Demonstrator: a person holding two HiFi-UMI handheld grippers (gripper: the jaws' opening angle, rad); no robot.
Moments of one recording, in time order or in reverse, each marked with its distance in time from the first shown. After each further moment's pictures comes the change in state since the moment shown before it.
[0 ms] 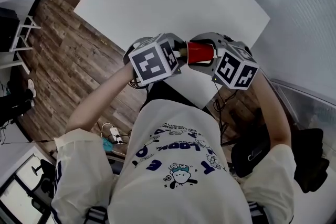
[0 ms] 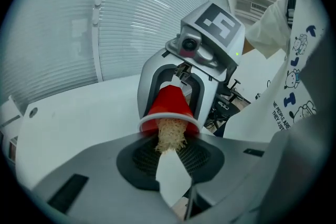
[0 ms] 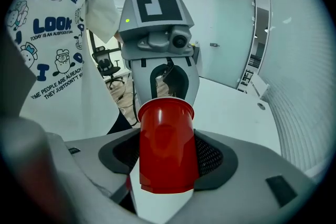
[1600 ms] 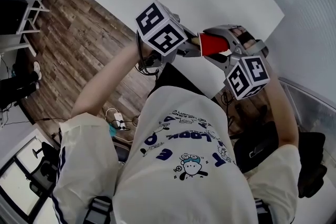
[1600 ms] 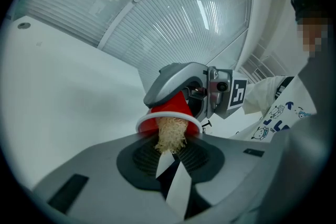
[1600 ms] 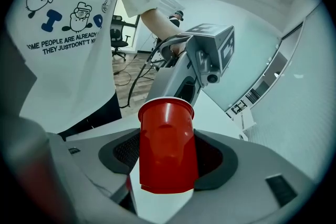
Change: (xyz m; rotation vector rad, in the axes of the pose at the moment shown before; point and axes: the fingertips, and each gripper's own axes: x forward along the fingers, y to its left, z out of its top) left arm -0.003 -0.019 0.000 -0.478 -0.147 -0.372; right arm -0.004 0.012 0.003 -0.397 0.054 -0.179
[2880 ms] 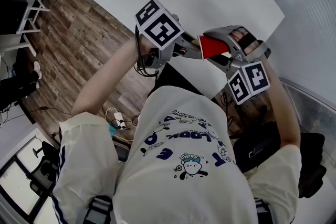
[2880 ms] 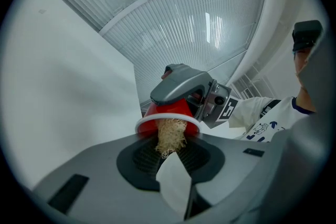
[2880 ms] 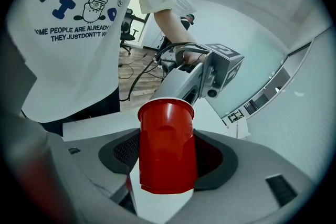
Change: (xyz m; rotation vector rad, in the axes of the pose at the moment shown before) left arm 0.002 -0.012 0.003 -0.168 -0.028 -0.191; right arm -0.007 0.000 0.002 -0.130 0.011 -0.037
